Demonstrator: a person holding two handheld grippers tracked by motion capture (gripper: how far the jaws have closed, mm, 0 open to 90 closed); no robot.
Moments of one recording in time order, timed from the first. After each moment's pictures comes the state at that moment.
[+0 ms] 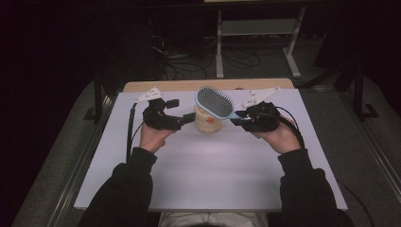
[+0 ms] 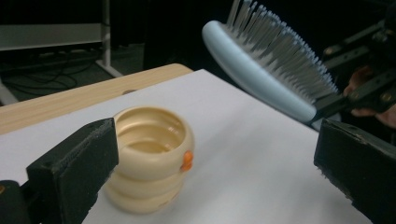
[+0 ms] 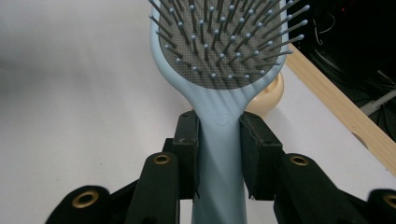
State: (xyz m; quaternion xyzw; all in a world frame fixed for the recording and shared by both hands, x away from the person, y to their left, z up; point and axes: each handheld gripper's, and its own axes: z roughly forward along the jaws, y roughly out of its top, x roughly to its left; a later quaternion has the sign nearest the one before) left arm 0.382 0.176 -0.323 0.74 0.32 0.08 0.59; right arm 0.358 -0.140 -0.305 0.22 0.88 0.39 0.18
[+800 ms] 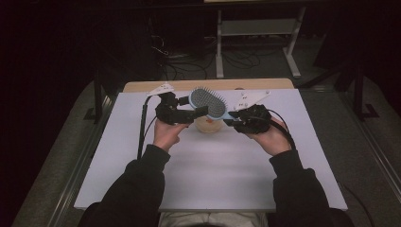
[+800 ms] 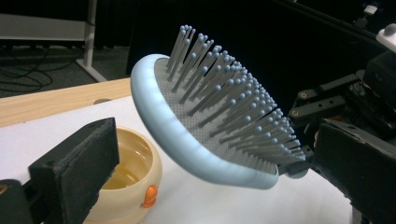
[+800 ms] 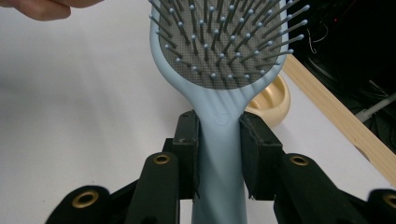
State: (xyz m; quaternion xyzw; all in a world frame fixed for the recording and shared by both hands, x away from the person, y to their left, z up) left arm 0.391 0.149 -0.321 0.71 0.34 0.04 0.61; right arm 0.360 -0.120 -0.315 0.21 0.87 0.40 0.20
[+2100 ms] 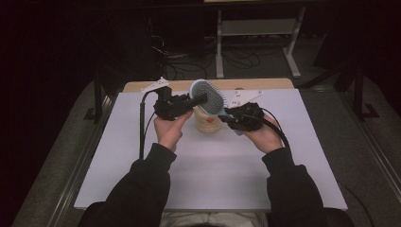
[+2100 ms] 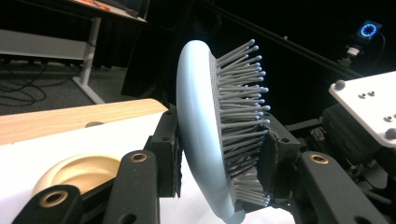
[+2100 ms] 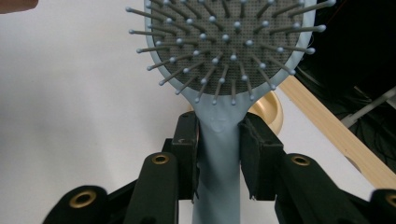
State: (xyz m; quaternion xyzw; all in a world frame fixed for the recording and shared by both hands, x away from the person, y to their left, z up) left arm 0.389 0.149 -0.304 0.67 0.35 0.04 0.65; right arm 0.370 -0.105 -0.318 0.22 0.86 0.40 0.22
